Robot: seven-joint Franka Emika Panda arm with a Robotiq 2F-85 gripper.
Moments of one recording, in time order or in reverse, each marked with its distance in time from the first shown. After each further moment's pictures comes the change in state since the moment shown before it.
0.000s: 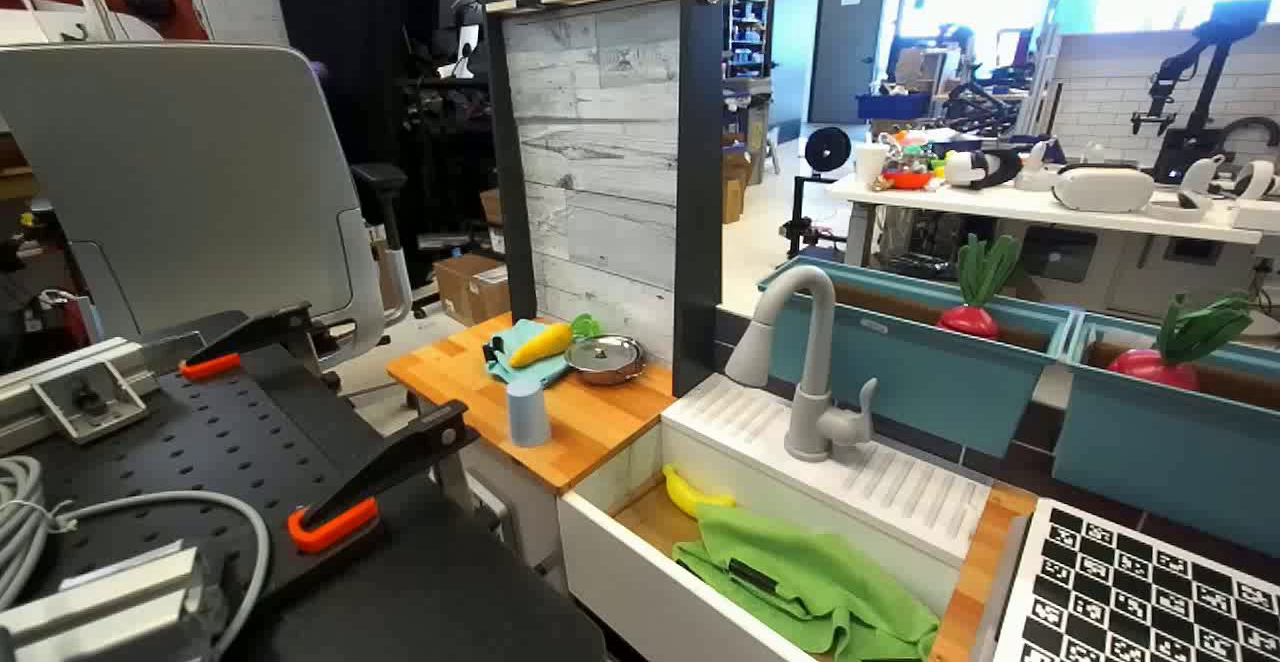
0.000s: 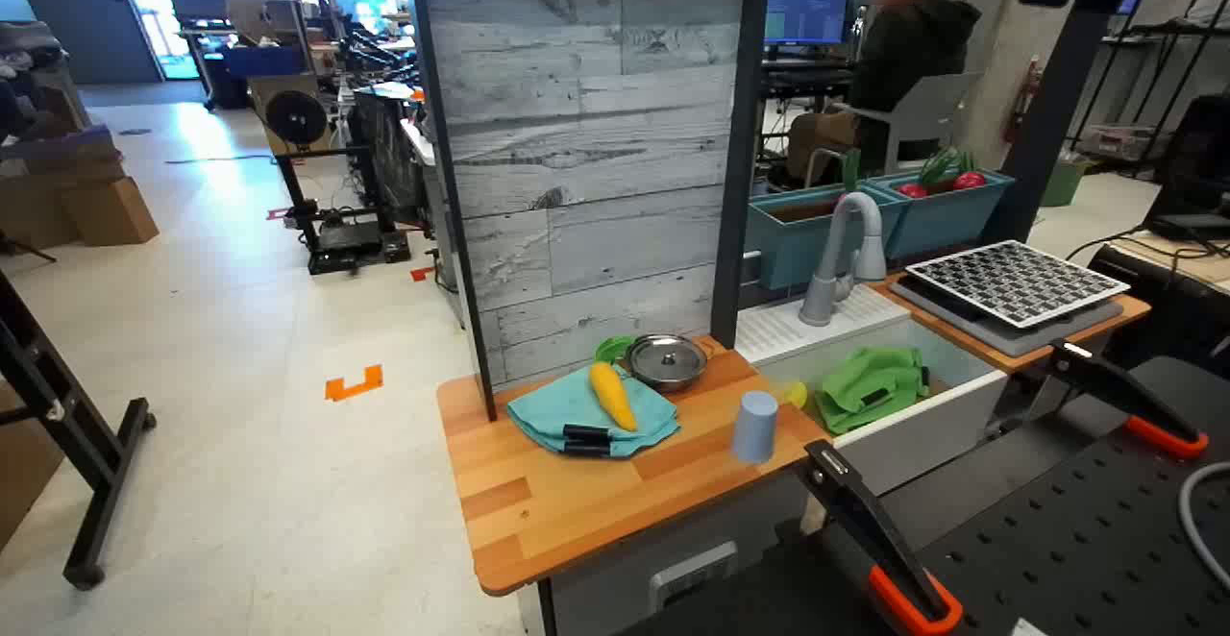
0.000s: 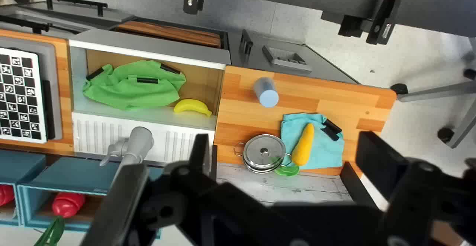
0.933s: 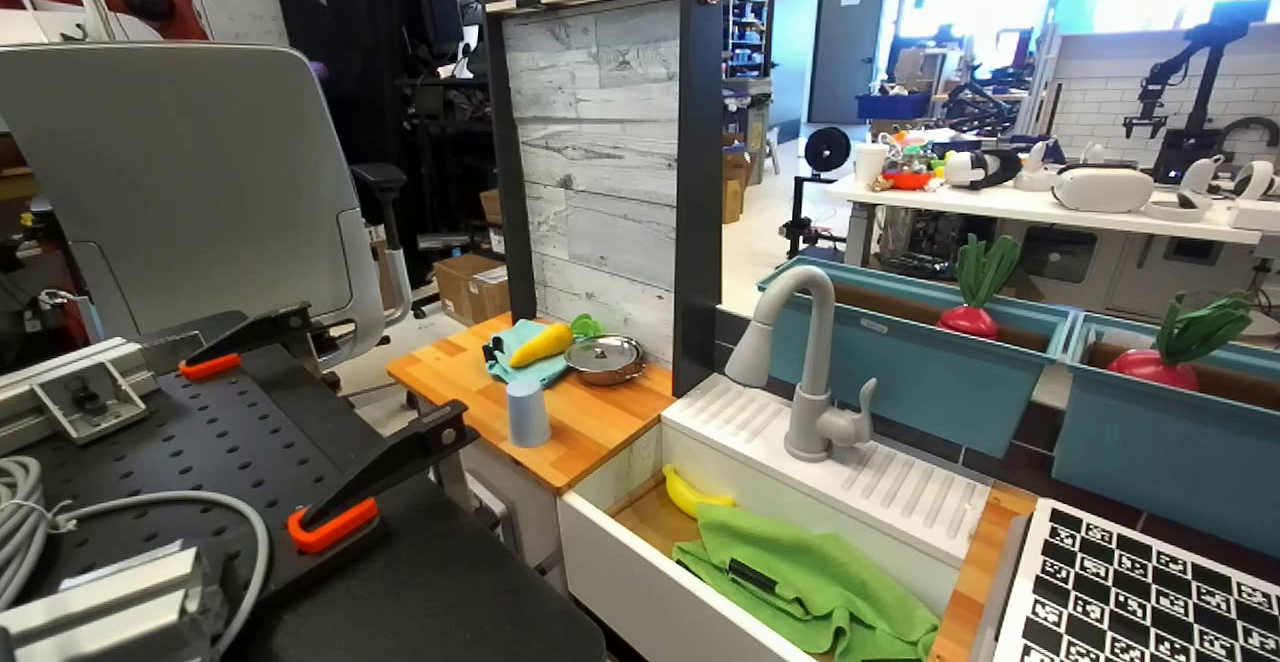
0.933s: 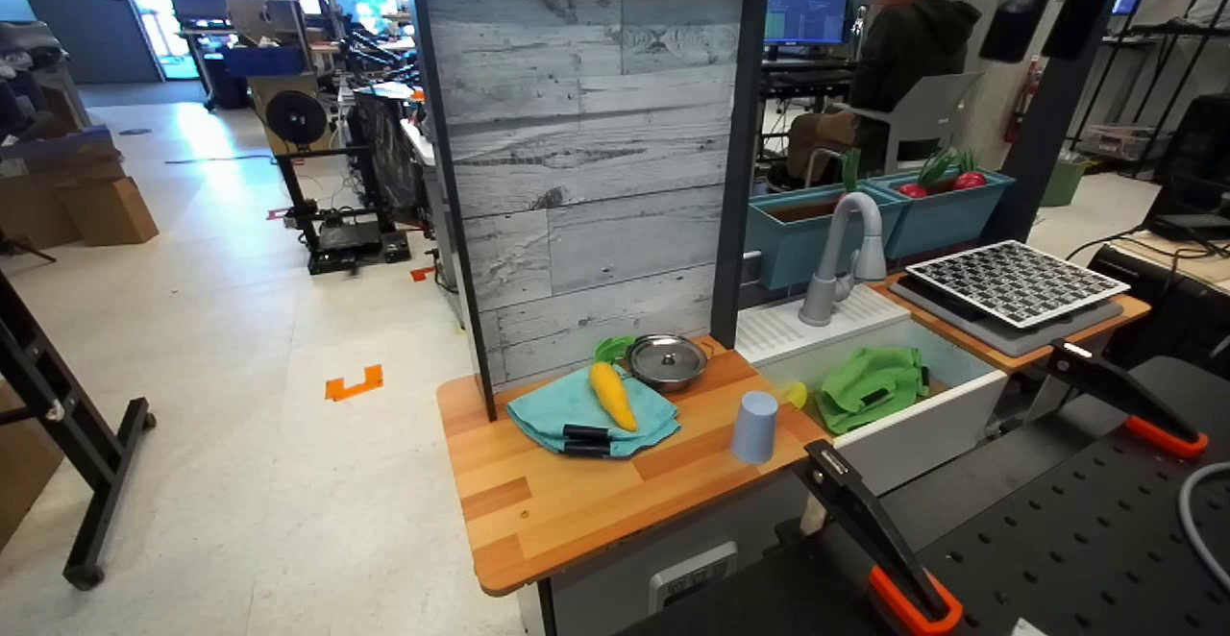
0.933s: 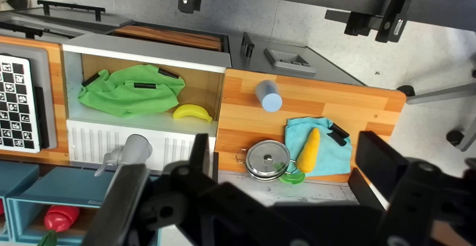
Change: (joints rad) arm 0.001 0.091 0.016 0.003 0.006 0.072 0.026
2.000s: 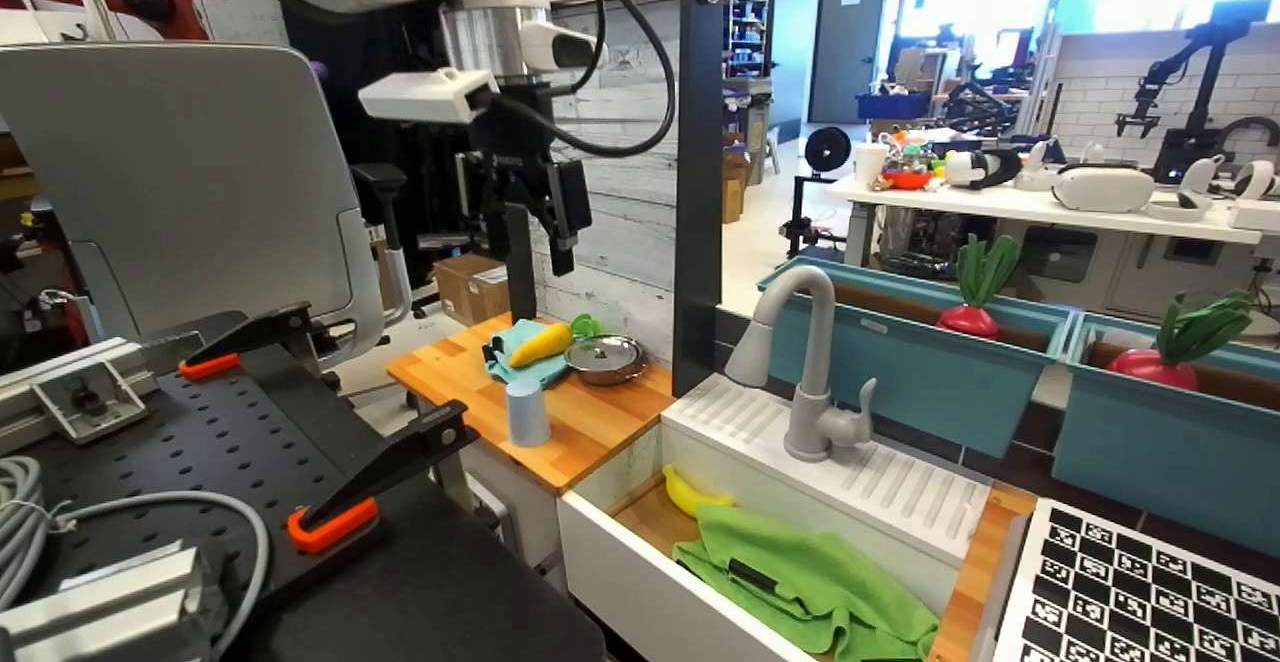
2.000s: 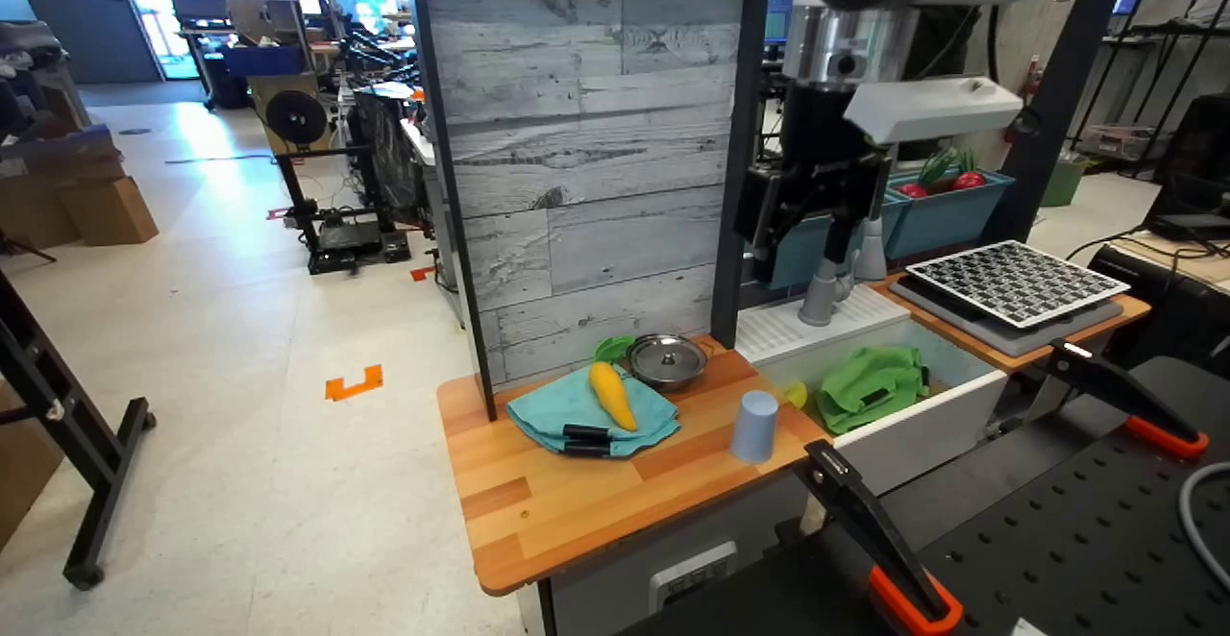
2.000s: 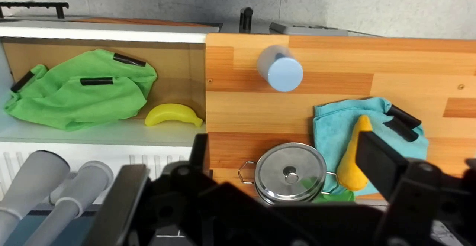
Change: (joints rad) arm 0.023 0.756 0.103 0.353 -0.012 0.349 0.252
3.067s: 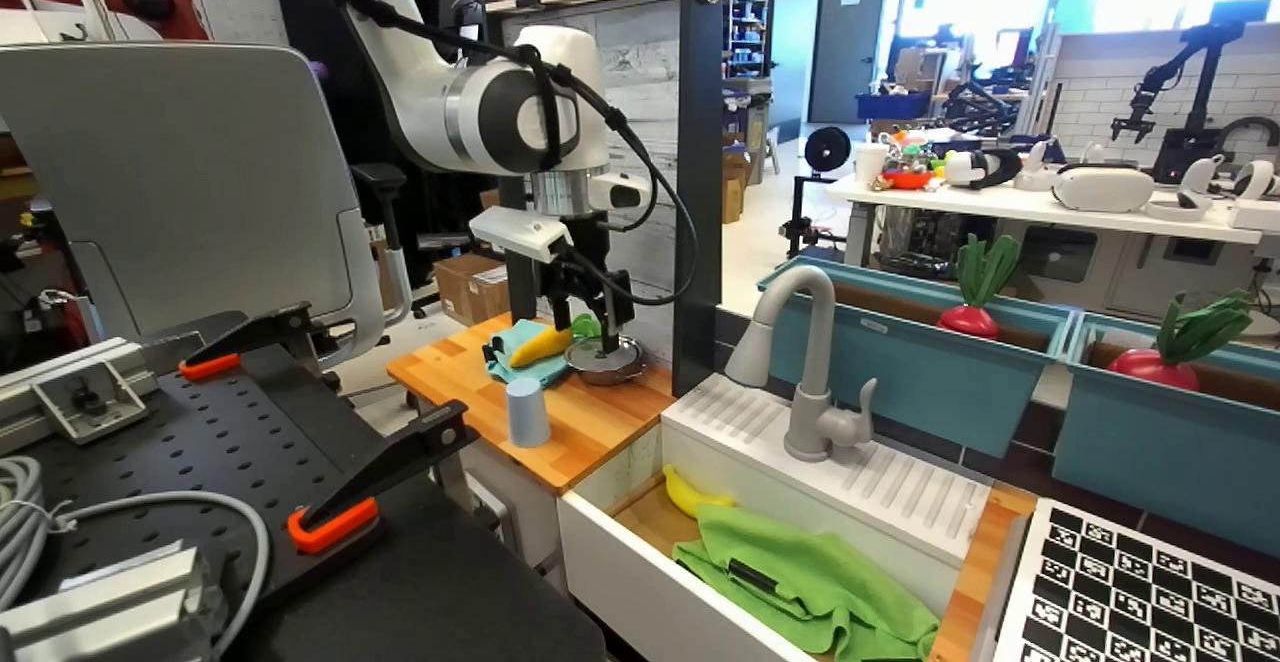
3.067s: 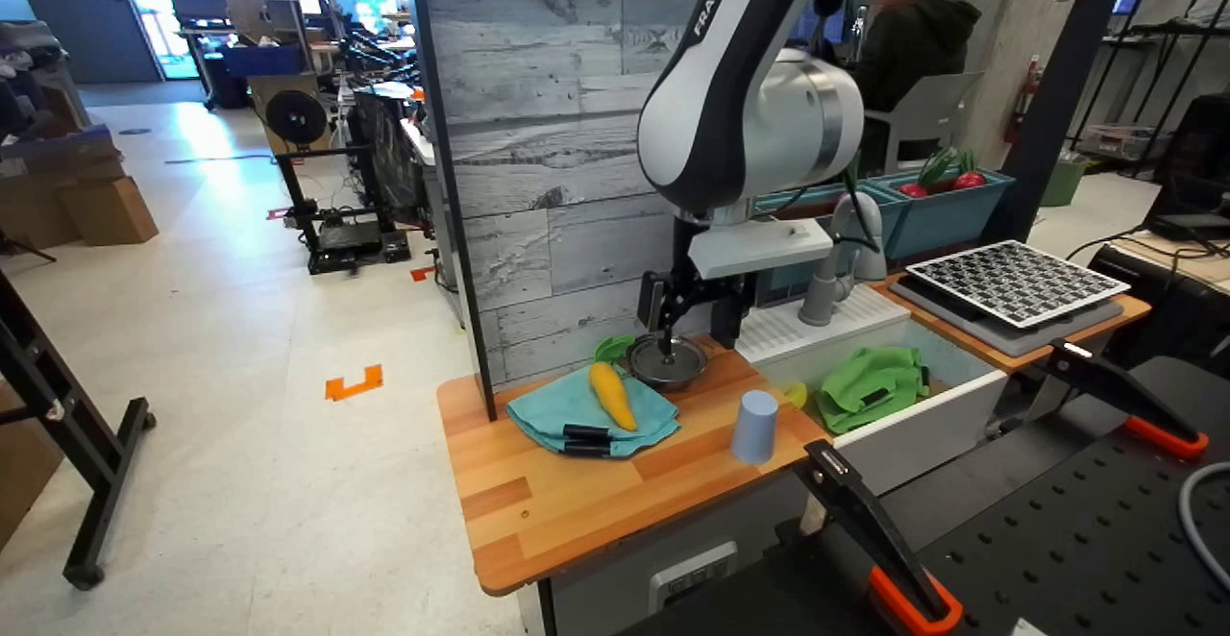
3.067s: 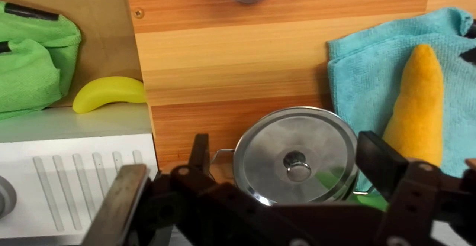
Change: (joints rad) arm 0.061 0.517 -0.002 0.519 -0.001 -0.013 0.162
